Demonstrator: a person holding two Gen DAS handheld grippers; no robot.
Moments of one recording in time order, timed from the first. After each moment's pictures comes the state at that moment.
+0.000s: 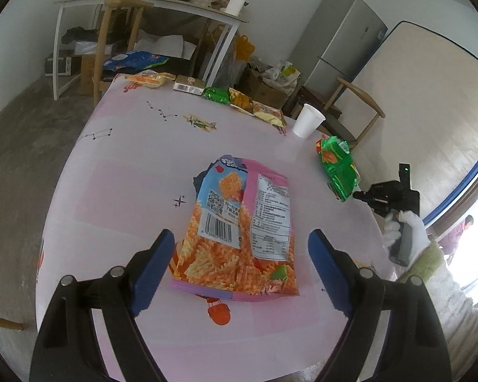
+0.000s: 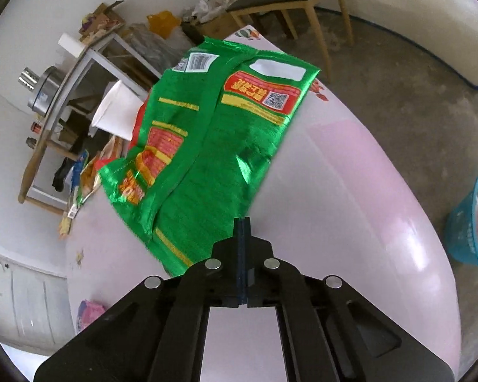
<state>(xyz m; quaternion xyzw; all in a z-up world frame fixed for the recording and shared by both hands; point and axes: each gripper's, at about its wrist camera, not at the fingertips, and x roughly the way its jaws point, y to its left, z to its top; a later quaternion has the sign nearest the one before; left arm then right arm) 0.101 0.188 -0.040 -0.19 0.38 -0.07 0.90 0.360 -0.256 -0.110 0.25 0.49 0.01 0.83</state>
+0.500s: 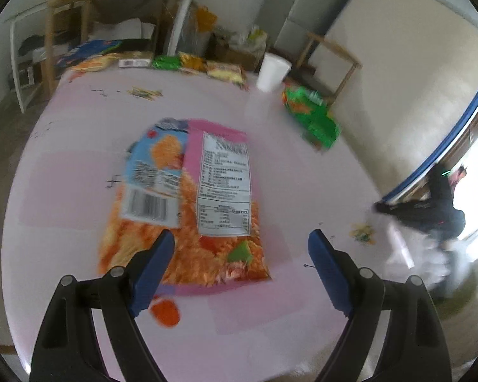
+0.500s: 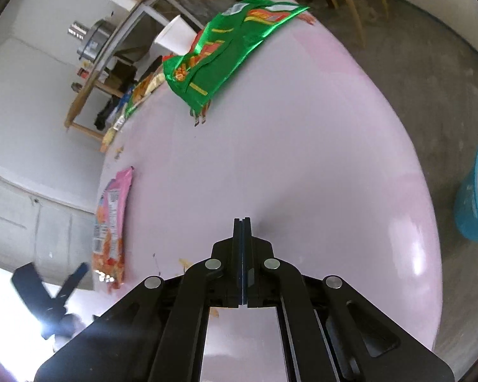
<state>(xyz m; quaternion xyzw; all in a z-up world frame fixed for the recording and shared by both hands) 0.134 0.115 -0.070 -0.10 0.44 -0.13 0.88 0.230 -0.289 -0.107 0.26 0.53 0.13 0.80</state>
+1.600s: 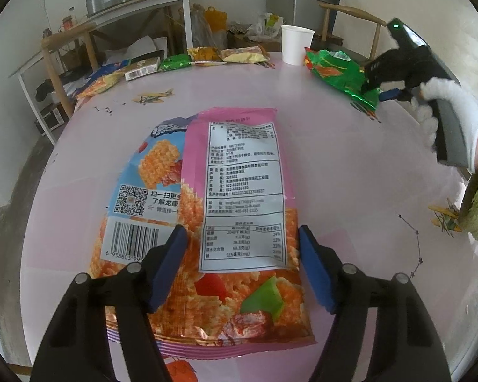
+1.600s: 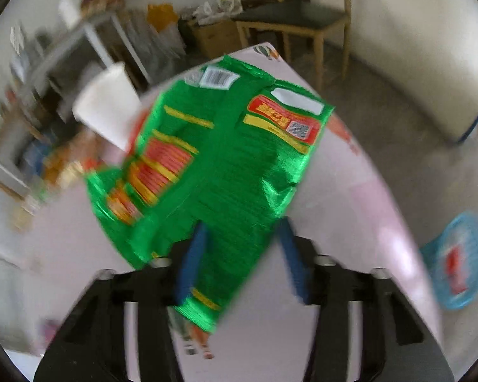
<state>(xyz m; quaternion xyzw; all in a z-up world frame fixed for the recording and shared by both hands) 0.163 0.084 -0.116 0.03 0.44 -0.05 0.90 0.425 -0.198 -0.106 0.07 0.48 -0.08 0.87</state>
